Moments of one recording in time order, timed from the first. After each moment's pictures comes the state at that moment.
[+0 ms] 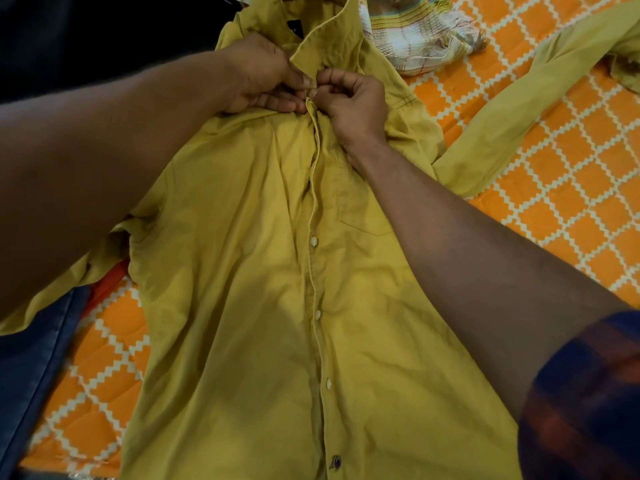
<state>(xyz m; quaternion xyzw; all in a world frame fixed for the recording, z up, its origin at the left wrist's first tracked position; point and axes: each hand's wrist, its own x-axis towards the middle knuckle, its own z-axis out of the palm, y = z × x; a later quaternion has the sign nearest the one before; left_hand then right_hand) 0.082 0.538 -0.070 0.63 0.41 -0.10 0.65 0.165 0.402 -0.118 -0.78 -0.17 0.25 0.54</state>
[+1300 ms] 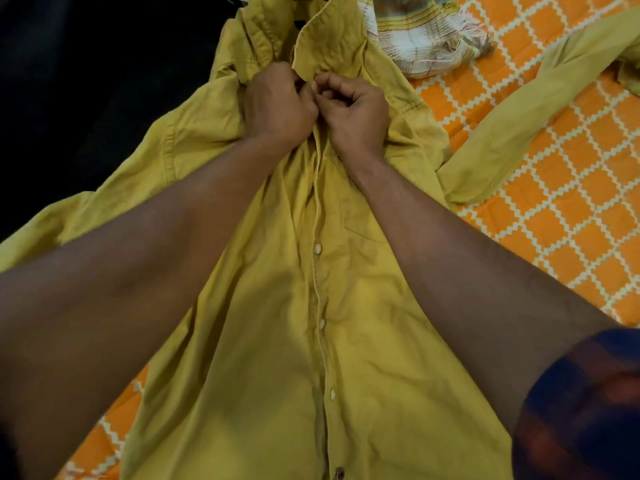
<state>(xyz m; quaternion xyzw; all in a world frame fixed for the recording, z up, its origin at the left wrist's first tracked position) 0.080 0.496 -0.110 0.83 0.45 0.09 0.31 0.158 0.403 -0.135 -0.80 -0.23 0.14 0.54</state>
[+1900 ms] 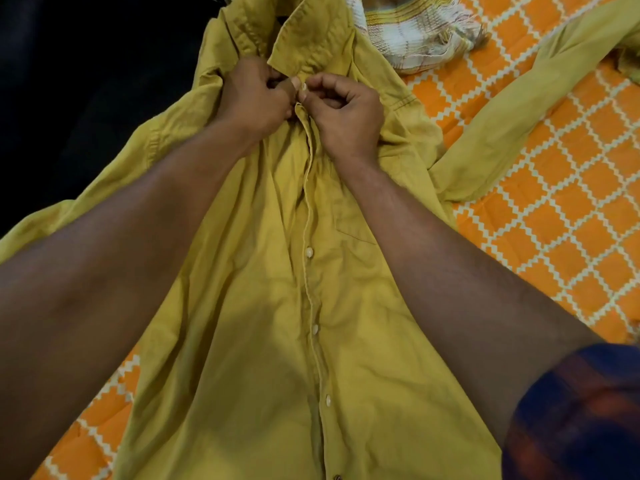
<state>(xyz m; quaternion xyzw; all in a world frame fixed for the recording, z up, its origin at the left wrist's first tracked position) 0.069 0.510 -0.100 0.74 0.42 0.09 0.52 0.154 0.399 -0.134 -0.78 -0.20 0.14 0.57</state>
